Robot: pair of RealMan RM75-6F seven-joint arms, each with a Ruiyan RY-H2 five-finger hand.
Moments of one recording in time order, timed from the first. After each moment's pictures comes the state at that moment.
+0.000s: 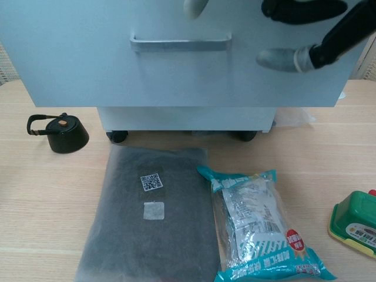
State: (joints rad) left arm -0.10 -1.08 0.00 -1.69 1.61 1.51 0.12; right arm 0.70 -1.01 -0.02 -2.36 -1.58 1.22 -0.87
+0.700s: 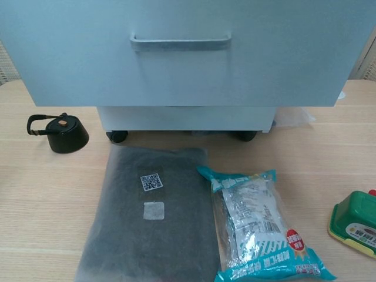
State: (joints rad) left arm -0.11 -1.08 -0.01 -1.69 1.59 1.50 0.11; right arm 0.24 -0.67 -0.14 -2.30 -1.82 1.67 -0.49
